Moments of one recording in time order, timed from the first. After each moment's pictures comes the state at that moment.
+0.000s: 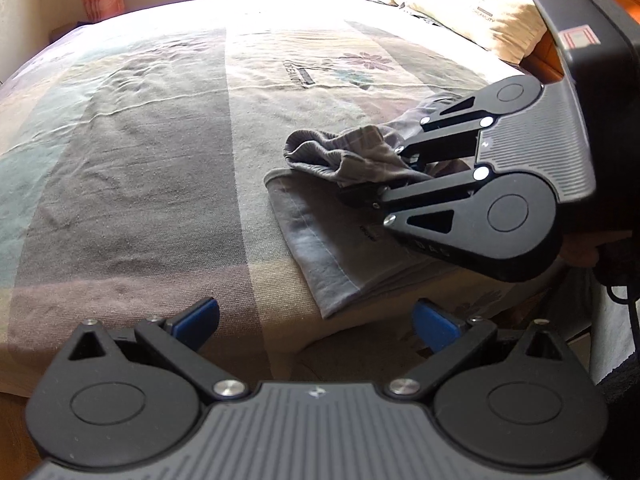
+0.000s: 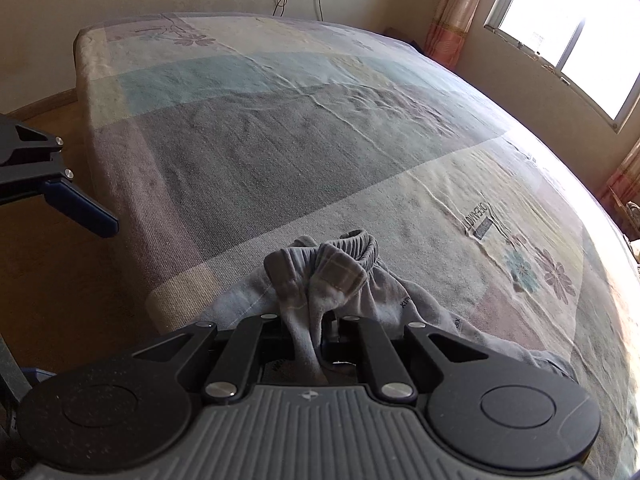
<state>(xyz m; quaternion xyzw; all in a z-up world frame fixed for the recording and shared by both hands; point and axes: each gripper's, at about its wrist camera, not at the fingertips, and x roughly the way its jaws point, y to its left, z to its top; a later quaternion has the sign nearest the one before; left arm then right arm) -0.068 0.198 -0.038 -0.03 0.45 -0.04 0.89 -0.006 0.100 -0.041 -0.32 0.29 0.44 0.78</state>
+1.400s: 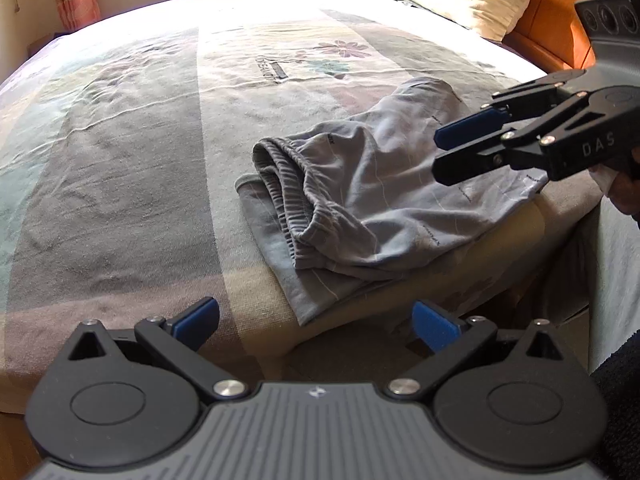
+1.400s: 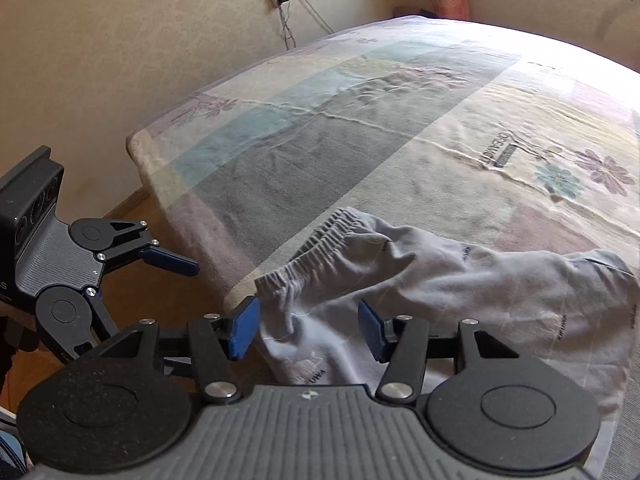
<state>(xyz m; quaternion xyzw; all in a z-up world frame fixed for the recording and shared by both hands) -0.054 0.181 -0.032 0.00 0.45 -0.07 0.89 0.052 -0.020 -0.004 -0.10 0.39 0.52 0.76</state>
